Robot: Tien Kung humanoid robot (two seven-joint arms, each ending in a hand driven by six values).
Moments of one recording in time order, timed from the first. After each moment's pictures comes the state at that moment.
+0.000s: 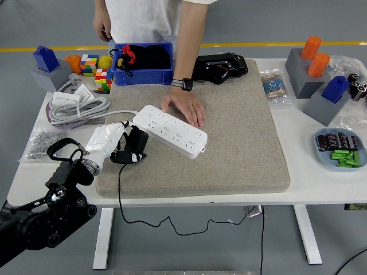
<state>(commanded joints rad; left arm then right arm) -0.45 0.25 -0.68 -1.06 1.88 0.44 0.19 0.06 -0.23 1.12 0.26 -0.74 -0.14 -0.09</state>
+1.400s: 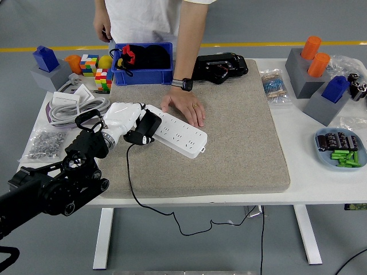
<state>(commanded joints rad) -0.71 0.19 -0.47 -0.85 1.91 0.37 0.23 0.07 -0.24 1.09 0.26 -0.73 -0.14 -0.09</state>
